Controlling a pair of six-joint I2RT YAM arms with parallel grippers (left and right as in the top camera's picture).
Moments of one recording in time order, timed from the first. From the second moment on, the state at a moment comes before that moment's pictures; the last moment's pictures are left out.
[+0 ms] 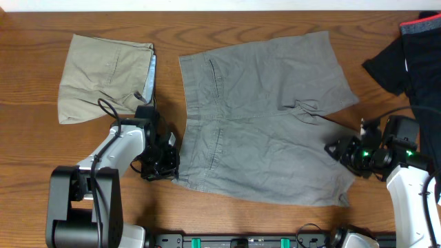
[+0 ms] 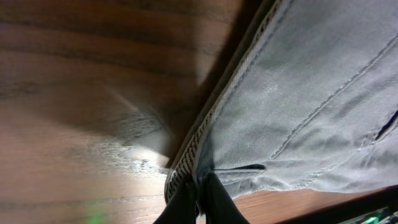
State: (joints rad) left arm -0.08 1.63 0.79 -0.93 0.38 -0.18; right arm -0.33 1.19 0.70 -0.82 -0.47 0.29
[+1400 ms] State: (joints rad) left arm -0.08 1.63 0.84 -0.90 0.43 -0.18; right arm -0.33 1.19 0.45 -0.83 -0.21 0.50
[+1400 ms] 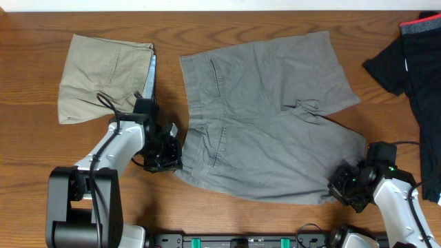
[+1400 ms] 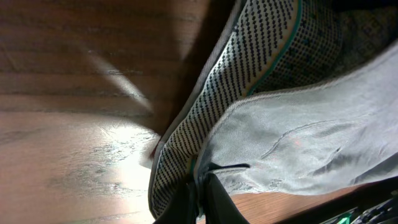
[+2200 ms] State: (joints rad) left arm -0.08 1.31 0.86 -0.95 0.45 -0.17; right arm -0.32 1.19 0.94 -1.02 -0.30 0.37
